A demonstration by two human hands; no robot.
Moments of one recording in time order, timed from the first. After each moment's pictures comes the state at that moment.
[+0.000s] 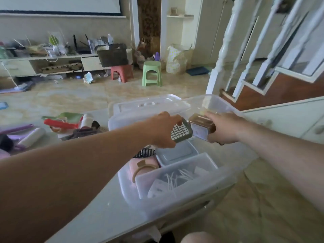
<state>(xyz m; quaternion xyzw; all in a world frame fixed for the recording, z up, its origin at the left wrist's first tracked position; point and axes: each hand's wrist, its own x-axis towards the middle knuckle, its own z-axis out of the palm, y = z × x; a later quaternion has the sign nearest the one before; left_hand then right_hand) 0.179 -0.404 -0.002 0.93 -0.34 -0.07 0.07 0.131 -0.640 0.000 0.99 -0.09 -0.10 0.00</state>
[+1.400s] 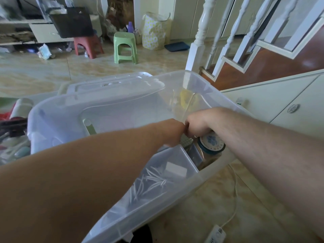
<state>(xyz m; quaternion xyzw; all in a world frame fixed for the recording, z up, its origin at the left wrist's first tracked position) 0.217 -0.560 -0.119 0.88 -0.44 -0.16 0.01 0.188 -0.680 -0.066 0.94 -0.08 -0.32 0.07</state>
